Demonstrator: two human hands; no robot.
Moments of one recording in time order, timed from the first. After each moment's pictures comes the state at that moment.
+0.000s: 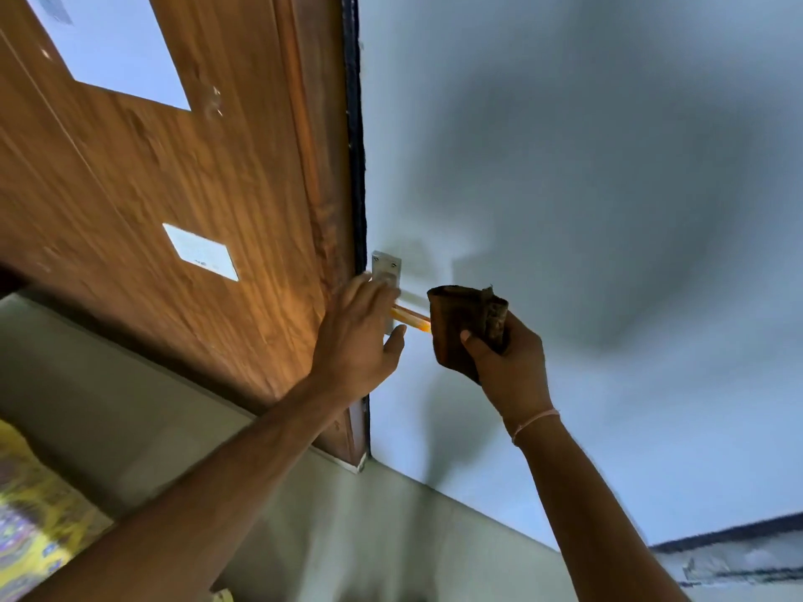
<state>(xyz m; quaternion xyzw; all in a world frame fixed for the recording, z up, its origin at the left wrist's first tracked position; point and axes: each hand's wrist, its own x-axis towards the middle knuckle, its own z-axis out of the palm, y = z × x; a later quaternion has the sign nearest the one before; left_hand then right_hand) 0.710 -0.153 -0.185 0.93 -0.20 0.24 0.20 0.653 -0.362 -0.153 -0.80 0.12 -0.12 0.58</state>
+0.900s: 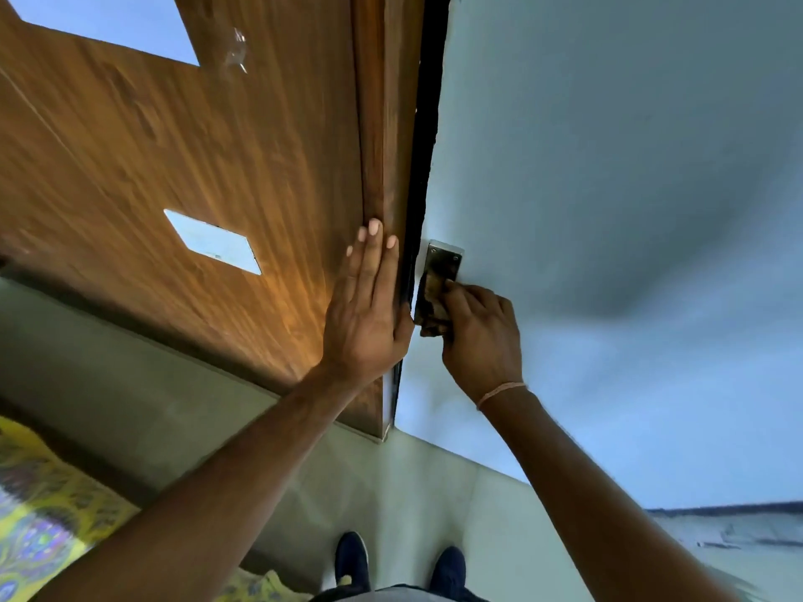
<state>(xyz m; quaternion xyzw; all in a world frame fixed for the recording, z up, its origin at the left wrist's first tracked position) 0.791 -0.085 -0.232 0.88 -0.20 0.38 0.22 0.756 -0.264 -0.226 -0.96 -0.06 -0.23 0.12</state>
